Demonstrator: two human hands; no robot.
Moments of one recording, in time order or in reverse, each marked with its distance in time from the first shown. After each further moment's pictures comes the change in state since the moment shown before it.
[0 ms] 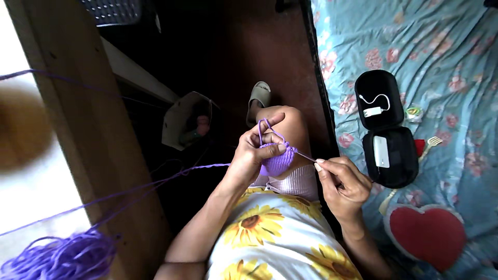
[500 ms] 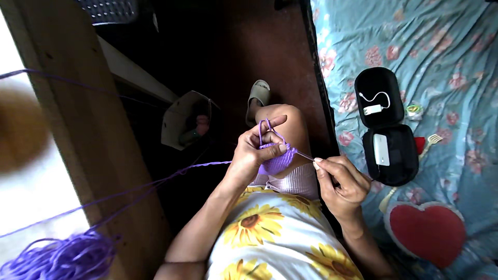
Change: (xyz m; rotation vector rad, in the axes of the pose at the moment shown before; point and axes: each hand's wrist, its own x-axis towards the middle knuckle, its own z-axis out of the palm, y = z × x) left_hand -0.001 -0.002 -0.001 0.103 -0.012 0.053; right_hand -0.001 0.000 0.001 -0.100 -0.001 -0.054
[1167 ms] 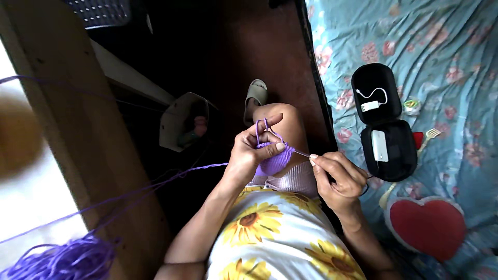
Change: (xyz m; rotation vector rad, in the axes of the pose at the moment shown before) left_hand 0.000 0.001 0.002 0.055 0.009 0.011; right_hand 0.002 0.005 0.001 -0.054 0.002 -0.043
